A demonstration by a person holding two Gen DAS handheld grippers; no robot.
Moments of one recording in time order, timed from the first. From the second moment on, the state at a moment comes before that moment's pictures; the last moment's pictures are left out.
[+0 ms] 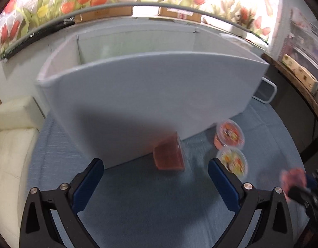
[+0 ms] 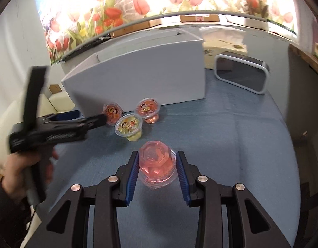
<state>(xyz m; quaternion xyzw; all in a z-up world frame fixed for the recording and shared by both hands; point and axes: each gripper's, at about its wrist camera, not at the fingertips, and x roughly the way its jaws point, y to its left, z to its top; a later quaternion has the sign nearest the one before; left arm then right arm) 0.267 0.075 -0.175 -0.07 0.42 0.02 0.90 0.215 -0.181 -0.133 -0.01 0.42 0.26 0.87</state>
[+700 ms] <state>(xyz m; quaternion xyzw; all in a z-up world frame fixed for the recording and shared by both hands) 0.247 0.056 -0.173 -0.08 0.42 0.00 0.91 0.196 -0.187 -0.123 0.01 0.41 0.28 0.87</state>
